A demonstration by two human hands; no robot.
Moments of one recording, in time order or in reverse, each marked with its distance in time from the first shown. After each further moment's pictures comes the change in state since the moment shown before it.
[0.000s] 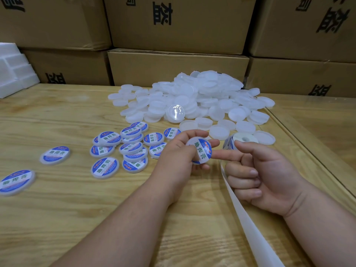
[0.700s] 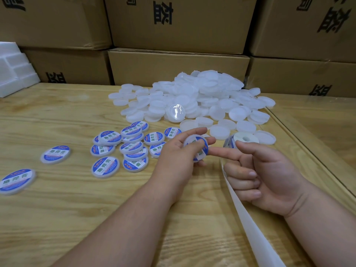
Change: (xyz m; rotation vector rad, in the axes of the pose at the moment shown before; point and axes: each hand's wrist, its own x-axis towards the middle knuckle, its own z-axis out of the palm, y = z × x) left_hand -0.005 0.003 0.005 0.093 0.104 0.039; right_hand -0.001 0.001 -0.002 -0.014 -0.084 -0.003
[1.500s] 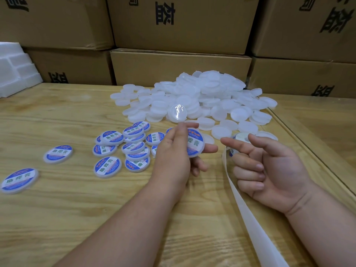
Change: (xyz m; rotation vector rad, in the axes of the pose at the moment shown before) left_hand 0.000 0.002 -0.002 -0.076 0.061 0.064; right_hand 0.003 -0.003 -0.004 0.122 0.133 -0.154
